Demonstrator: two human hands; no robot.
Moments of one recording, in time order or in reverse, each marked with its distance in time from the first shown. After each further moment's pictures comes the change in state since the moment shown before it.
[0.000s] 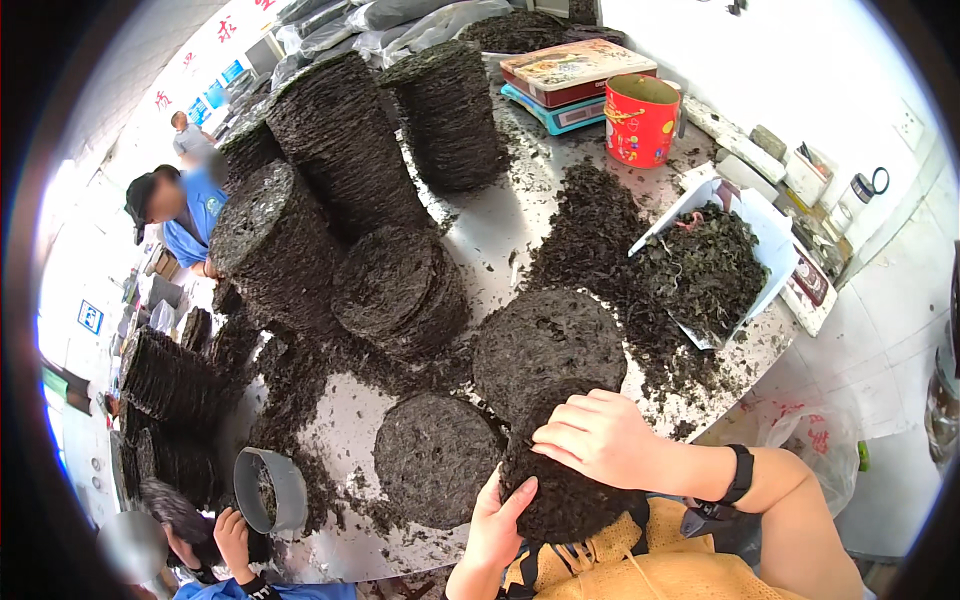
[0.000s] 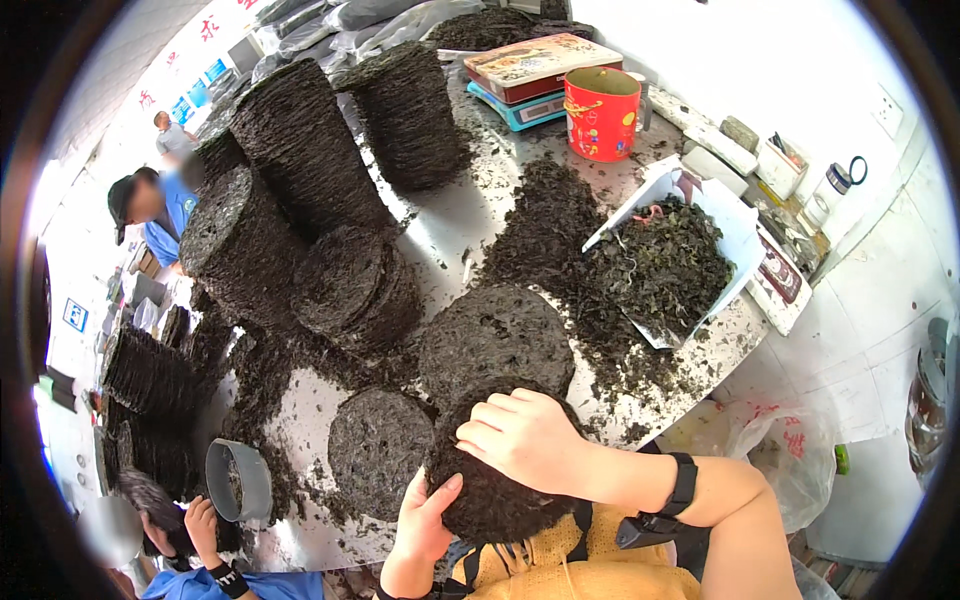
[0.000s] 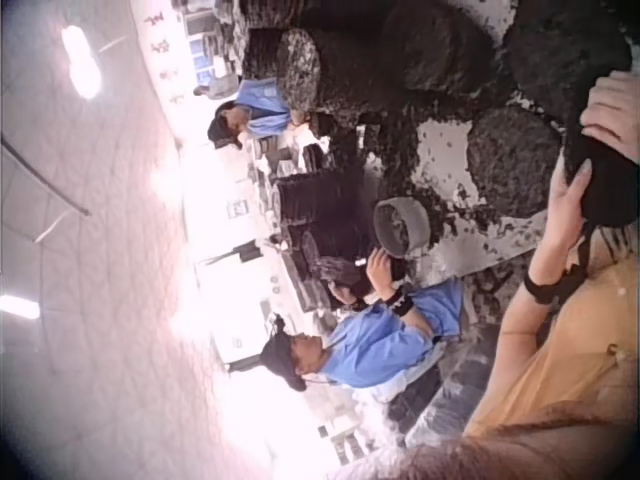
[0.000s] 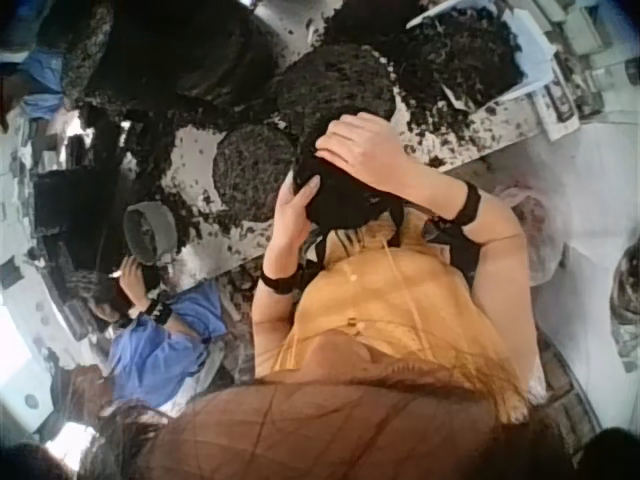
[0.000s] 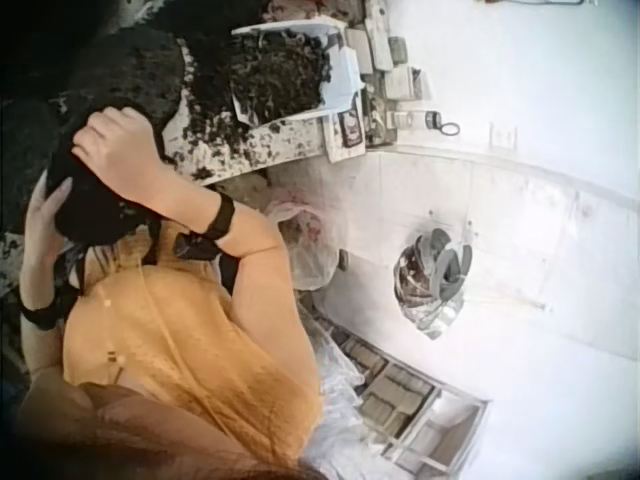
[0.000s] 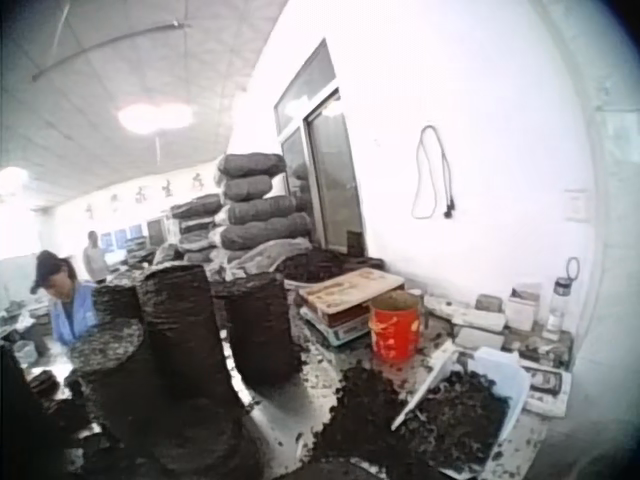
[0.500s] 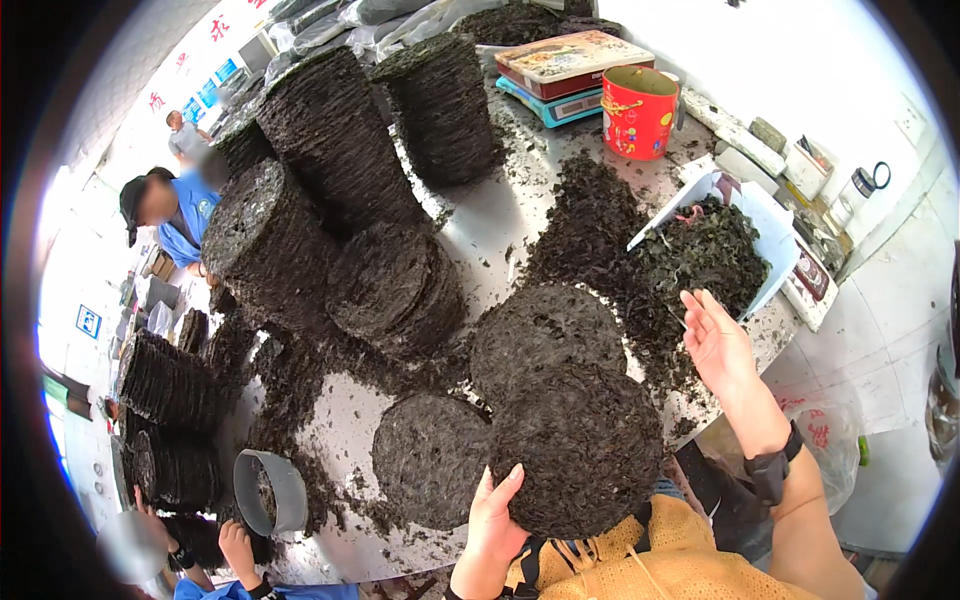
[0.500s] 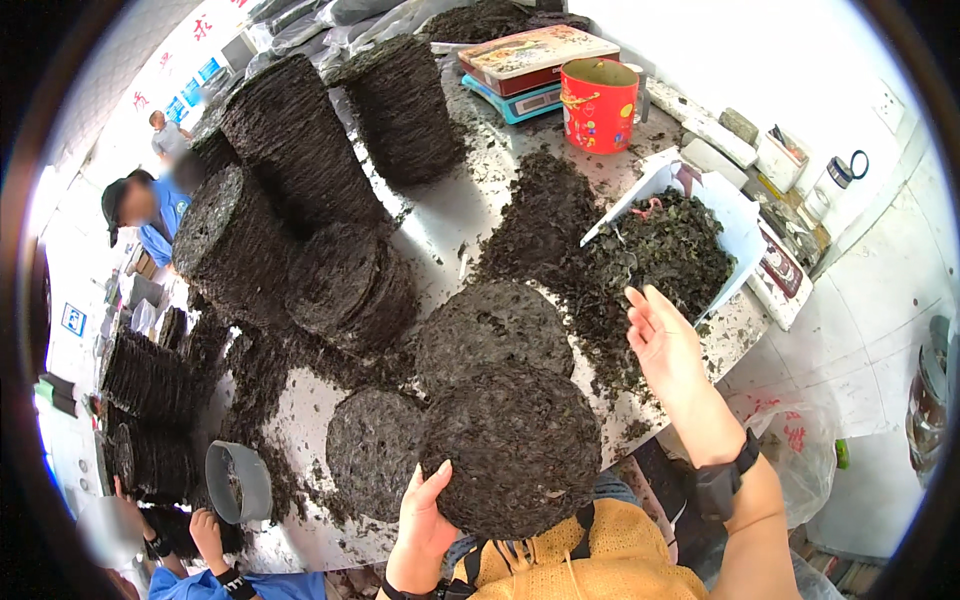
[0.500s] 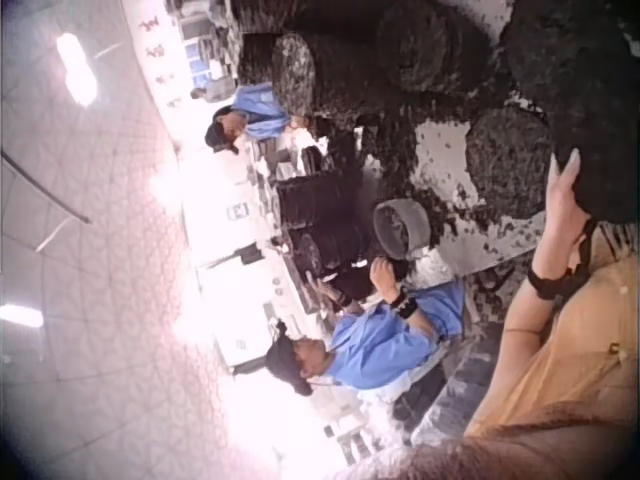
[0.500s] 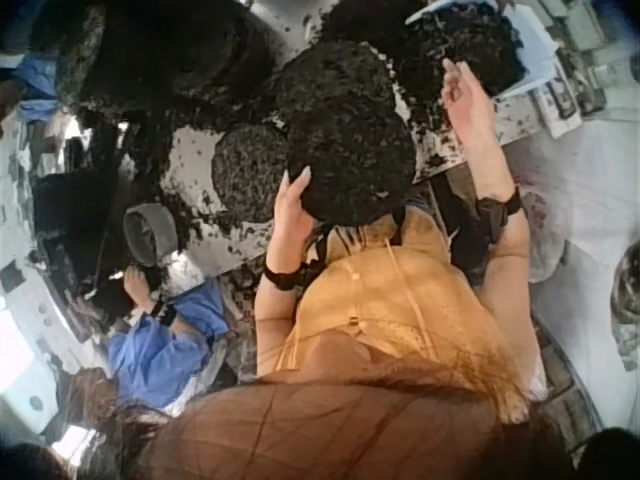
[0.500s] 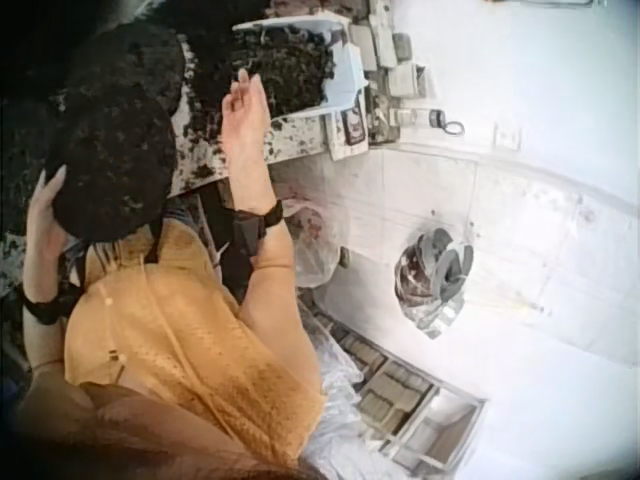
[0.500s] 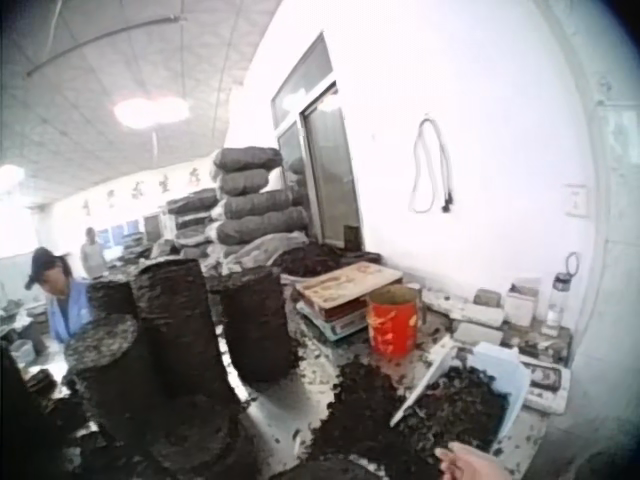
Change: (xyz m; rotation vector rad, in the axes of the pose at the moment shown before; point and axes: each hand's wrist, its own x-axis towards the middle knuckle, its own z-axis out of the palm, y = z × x) left_hand 0.009 0.003 0.006 -0.170 0.250 -0.075; right_hand -0.062 0.110 -0.058 1.305 0.900 1.134
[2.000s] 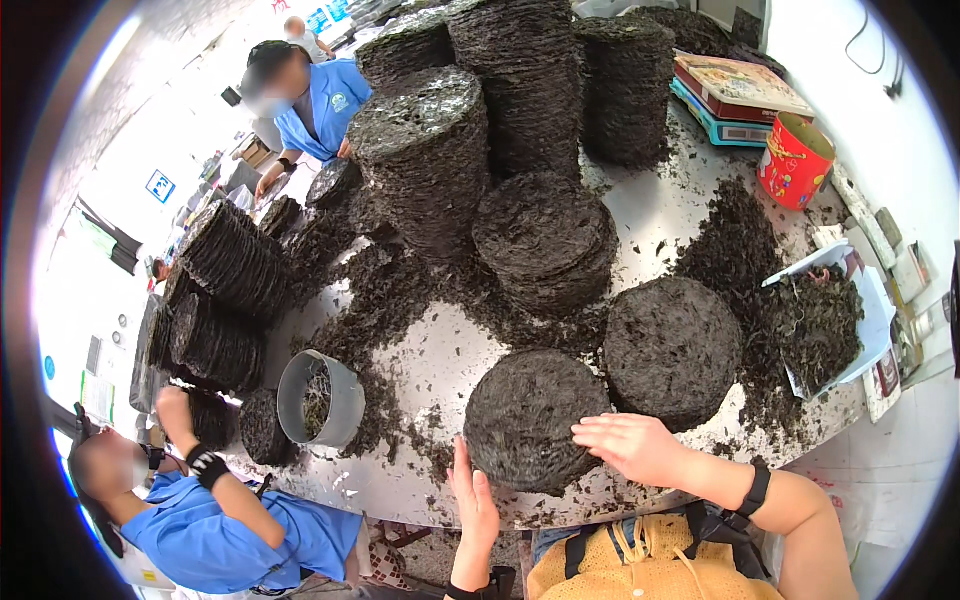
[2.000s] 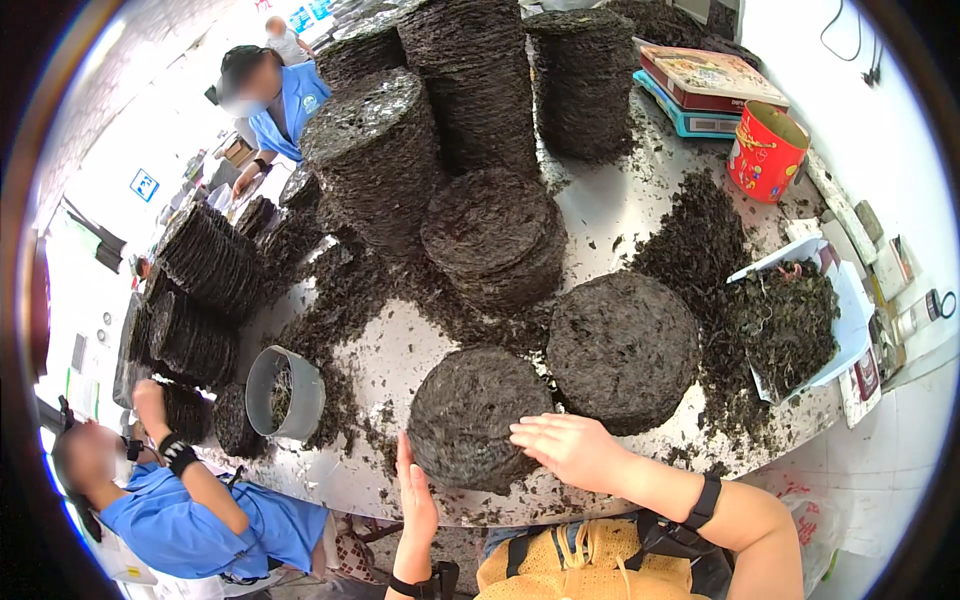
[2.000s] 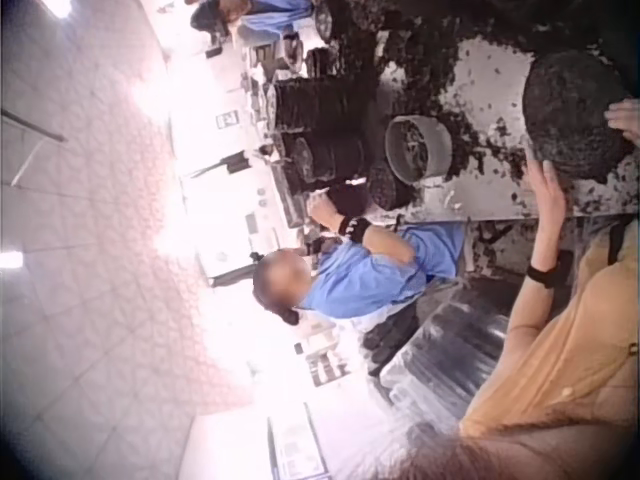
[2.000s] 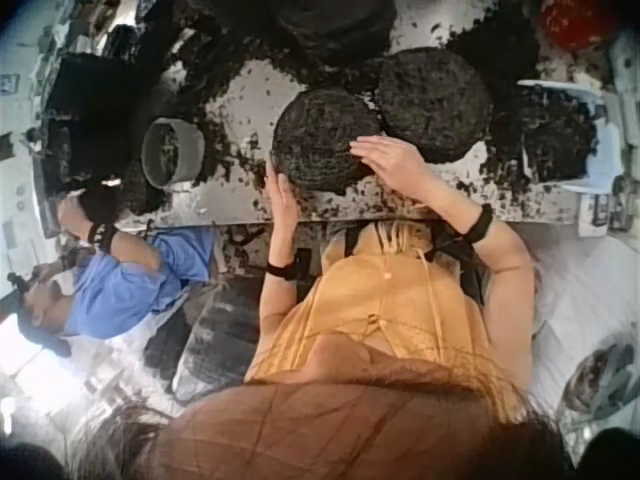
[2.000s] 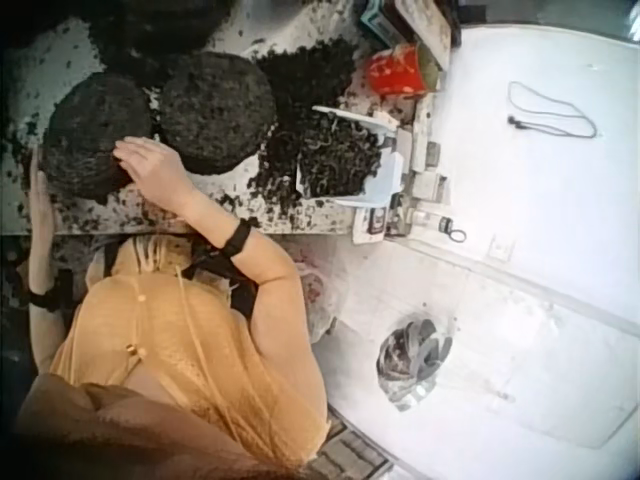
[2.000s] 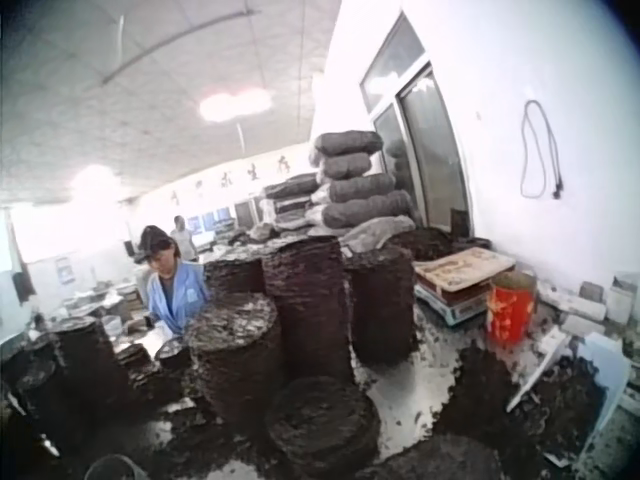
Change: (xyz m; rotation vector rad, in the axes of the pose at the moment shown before) left_hand -0.002 0.016 -0.173 1.075 0.461 0.800; right_hand -0.073 0.163 0.113 -1.223 -1.420 -0.833
